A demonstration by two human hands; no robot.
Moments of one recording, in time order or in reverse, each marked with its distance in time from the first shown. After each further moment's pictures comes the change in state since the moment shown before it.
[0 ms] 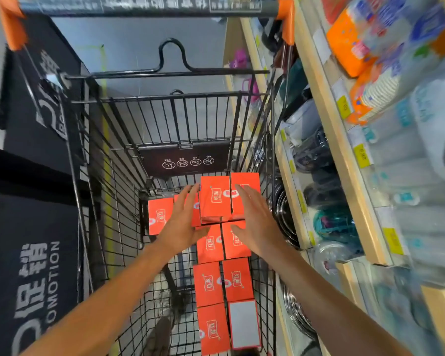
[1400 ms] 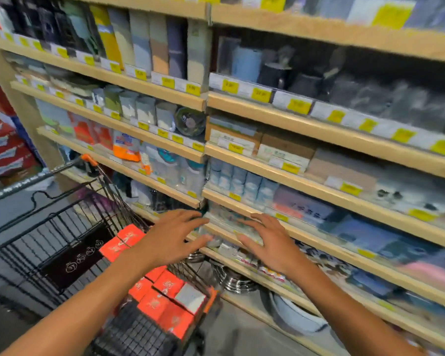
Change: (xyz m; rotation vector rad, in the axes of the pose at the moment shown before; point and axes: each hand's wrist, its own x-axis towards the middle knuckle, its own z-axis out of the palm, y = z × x) left_hand -0.307 0.316 -0.097 0.680 -0.371 1.100; right_hand -0.538 -0.123 -0.081 -0.060 0.691 0.550
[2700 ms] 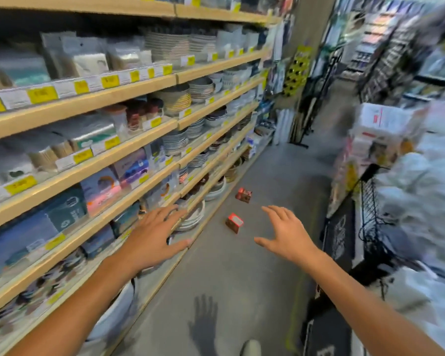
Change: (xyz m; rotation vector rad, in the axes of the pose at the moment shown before) left_hand 0.088 0.518 0.151 -0.004 -0.384 1.307; right_hand -0.579 0.103 -0.052 -0.208 0.423 1.568
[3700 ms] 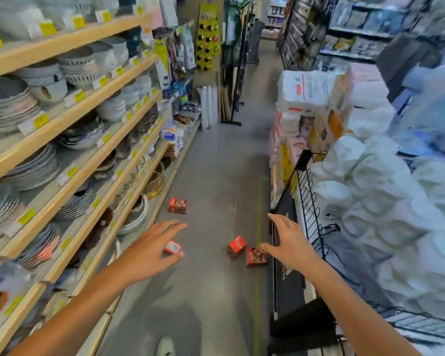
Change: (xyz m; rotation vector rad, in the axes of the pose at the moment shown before) left_hand 0.487 0.178 0.120 -0.175 -0.237 0.343; right_hand 0.185 0.394 -0.007 0.221 -0.049 0.470
